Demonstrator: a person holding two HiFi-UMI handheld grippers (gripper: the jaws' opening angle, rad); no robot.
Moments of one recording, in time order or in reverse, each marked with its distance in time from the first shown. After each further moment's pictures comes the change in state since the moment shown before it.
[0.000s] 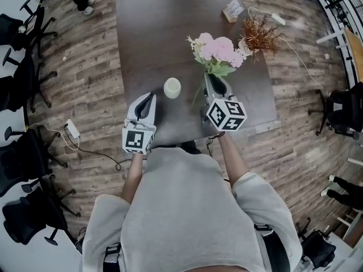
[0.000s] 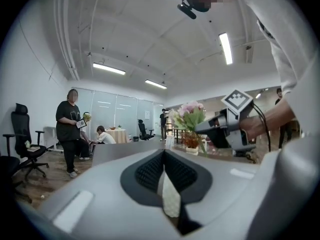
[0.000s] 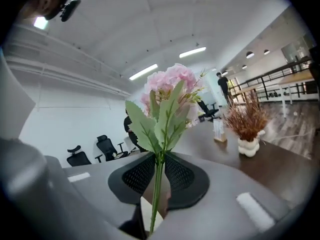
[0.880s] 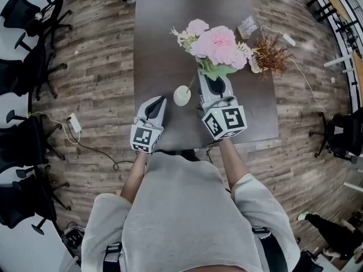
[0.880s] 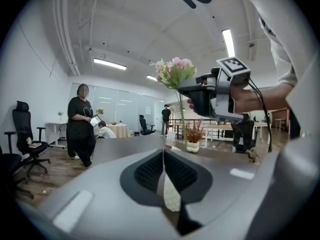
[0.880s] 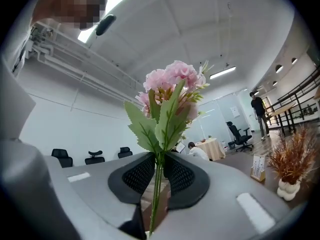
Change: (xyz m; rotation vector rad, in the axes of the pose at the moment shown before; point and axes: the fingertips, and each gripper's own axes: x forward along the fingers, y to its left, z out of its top) left arm 0.006 0.005 -0.024 -0.006 0.056 0.012; right arm 0.008 0.111 0.090 -0.208 -0.273 0.295
